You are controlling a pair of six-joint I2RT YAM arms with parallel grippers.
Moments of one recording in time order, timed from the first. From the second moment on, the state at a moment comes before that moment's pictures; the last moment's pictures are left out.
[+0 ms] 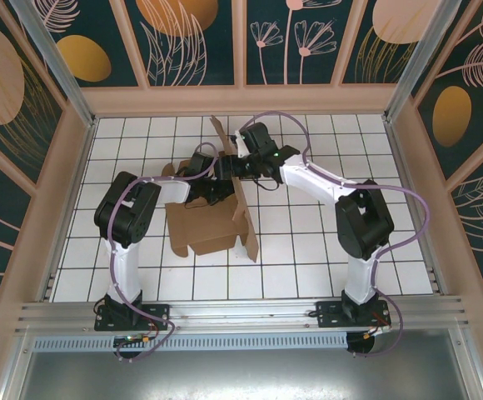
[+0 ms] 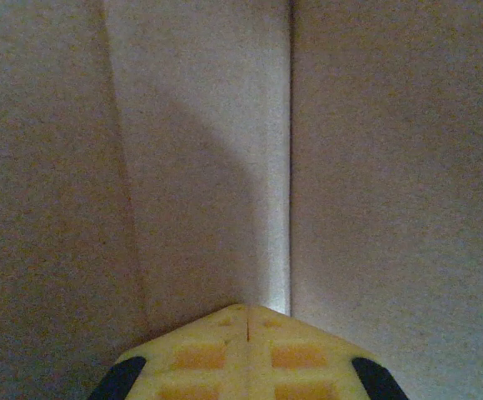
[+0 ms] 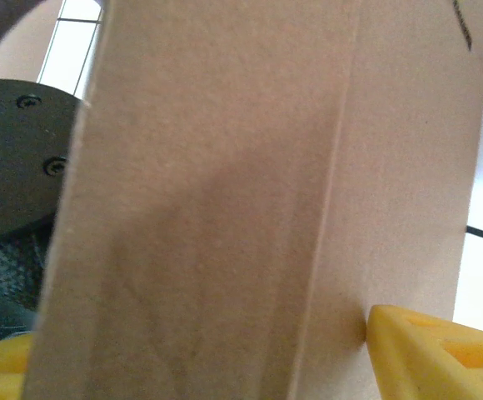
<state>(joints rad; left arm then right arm) -0.45 2.05 1.13 0.07 0.49 -0.91 0.66 1.89 1.49 -0.38 -0.32 0.48</state>
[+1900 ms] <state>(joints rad) -0.35 1.89 1.02 -0.09 0.38 -0.88 0.86 2.28 2.12 -0.90 0.44 0.03</state>
